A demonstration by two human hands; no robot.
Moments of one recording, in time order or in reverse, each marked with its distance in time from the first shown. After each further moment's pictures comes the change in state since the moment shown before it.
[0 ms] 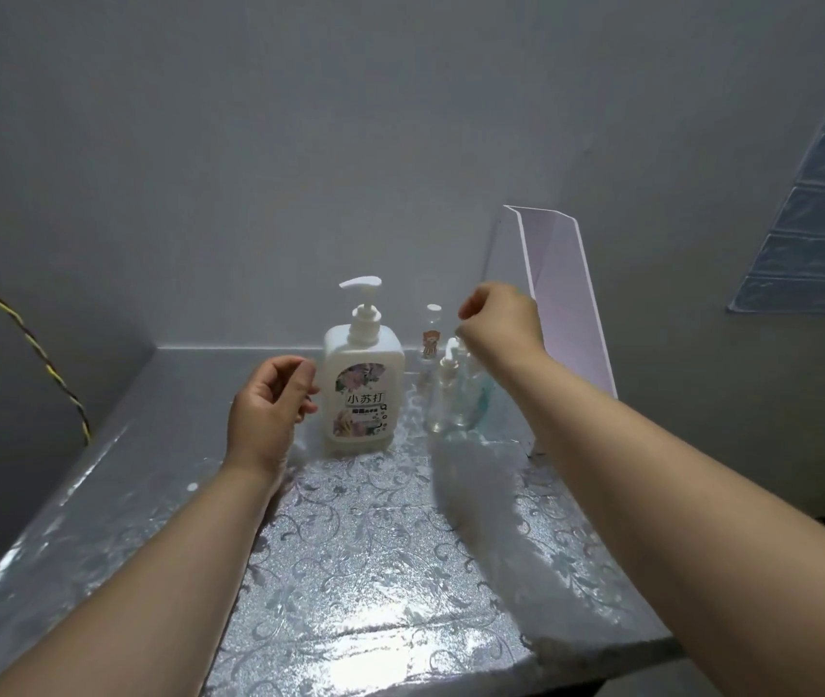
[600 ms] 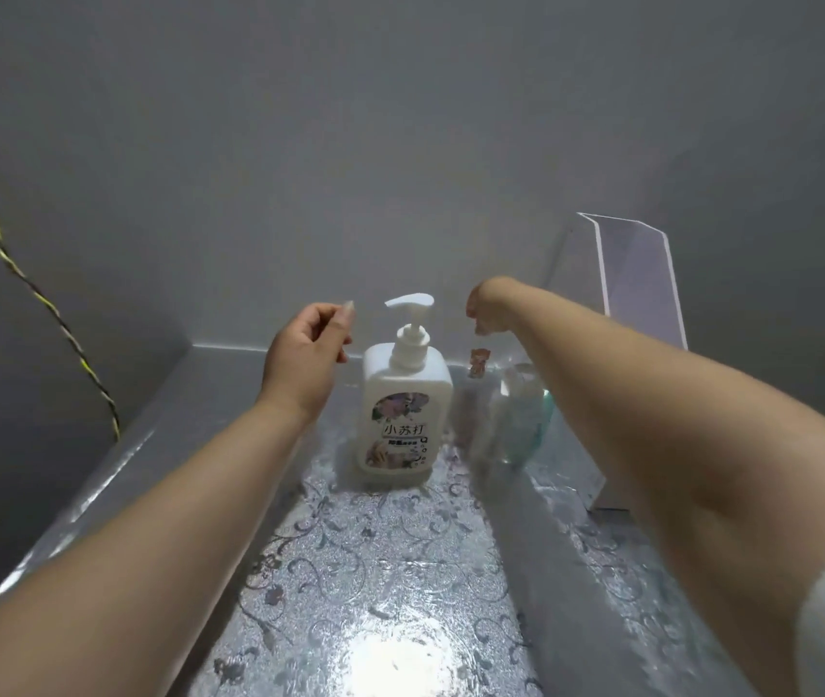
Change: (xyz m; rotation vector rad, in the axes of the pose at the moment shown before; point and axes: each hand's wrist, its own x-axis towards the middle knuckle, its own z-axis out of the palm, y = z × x) left_hand 0.077 0.020 0.016 0.182 0.055 0.012; right_hand 0.130 -0.035 0.068 -1.006 -0.588 -0.187
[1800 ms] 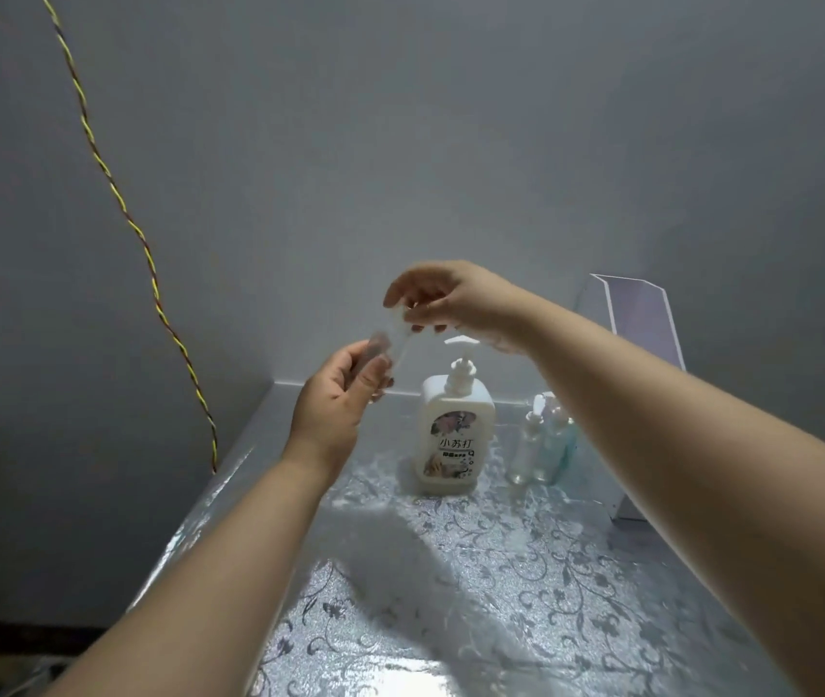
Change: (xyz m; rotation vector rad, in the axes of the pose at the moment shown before) left_hand -0.074 0.049 -0.062 -0.153 -0.140 0.162; right_hand -0.182 -0.059 -0.062 0.996 0.312 -0.694
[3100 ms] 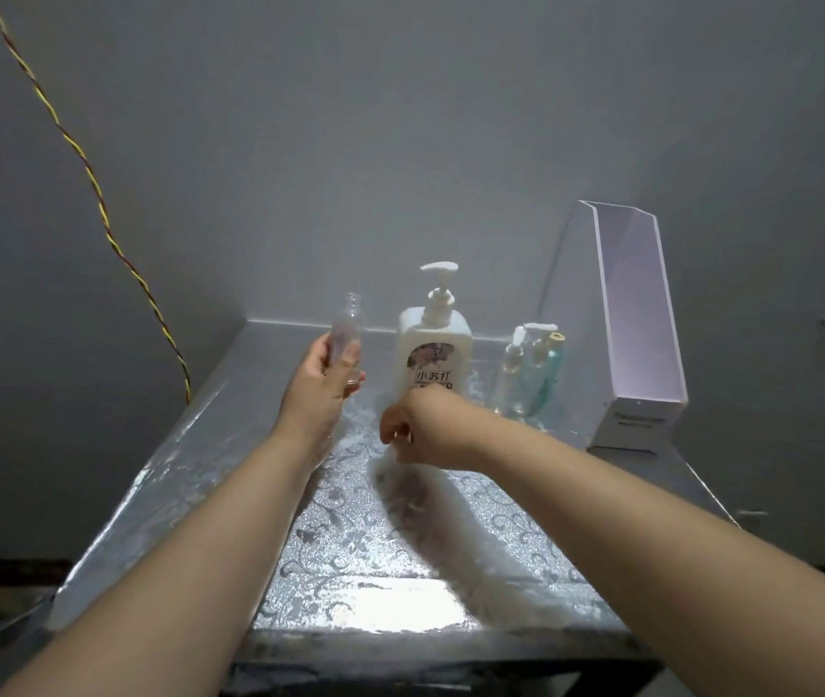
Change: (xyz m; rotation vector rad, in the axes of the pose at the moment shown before) left_hand -0.025 -0.053 0.010 -0.081 0.069 -0.308; right_hand -0.074 0.081 0.108 -0.593 -0.294 0.073
